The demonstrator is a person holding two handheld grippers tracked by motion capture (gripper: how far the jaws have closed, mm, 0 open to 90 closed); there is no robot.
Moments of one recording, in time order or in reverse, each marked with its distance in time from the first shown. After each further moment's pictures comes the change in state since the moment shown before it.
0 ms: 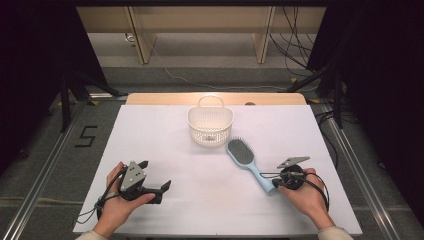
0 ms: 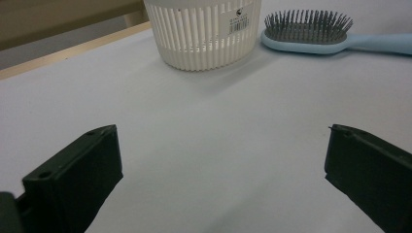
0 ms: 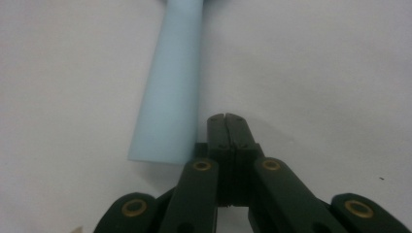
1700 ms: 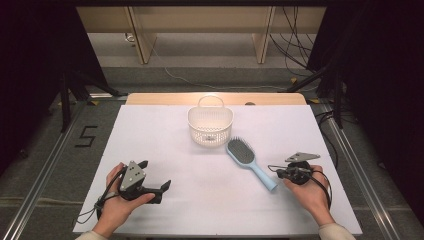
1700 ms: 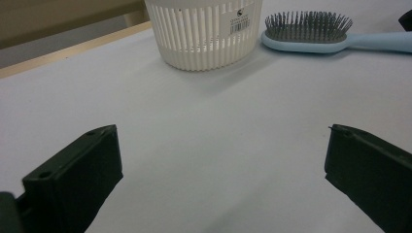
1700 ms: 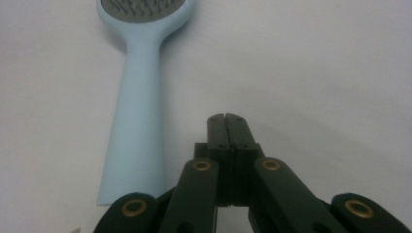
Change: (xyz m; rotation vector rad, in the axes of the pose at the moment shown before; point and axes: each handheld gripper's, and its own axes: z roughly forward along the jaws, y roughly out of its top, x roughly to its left) left arm 0.000 0.000 0.000 0.001 0.002 -0.007; right arm -0.019 -0.002 -0.001 -0.137 -0.066 0.065
